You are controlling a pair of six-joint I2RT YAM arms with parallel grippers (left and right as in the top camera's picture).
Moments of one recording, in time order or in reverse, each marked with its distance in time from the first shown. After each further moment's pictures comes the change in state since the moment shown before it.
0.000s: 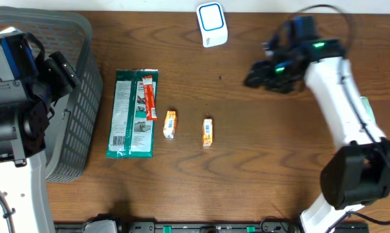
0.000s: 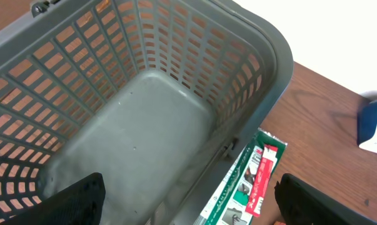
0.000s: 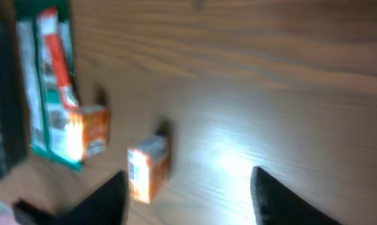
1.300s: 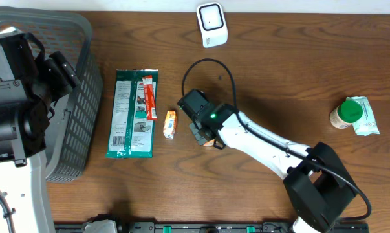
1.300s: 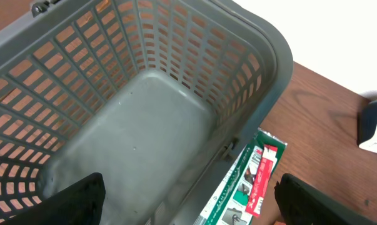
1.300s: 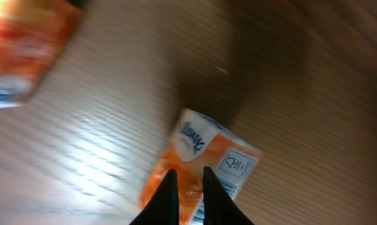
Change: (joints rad) left arm 0.000 0.000 0.000 0.000 0.000 0.000; right arm 0.585 0.000 -0.350 0.325 0.621 0.053
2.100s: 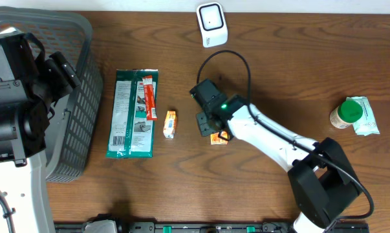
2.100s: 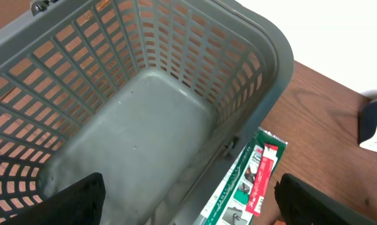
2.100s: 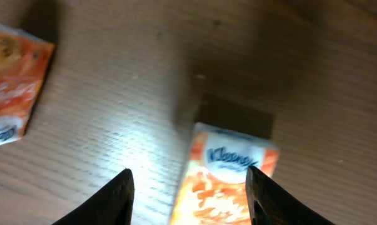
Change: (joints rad) left arm 0.000 0.000 0.000 -0.003 0.000 0.000; right arm -0.069 0.000 -0.002 0.036 -0.110 0.118
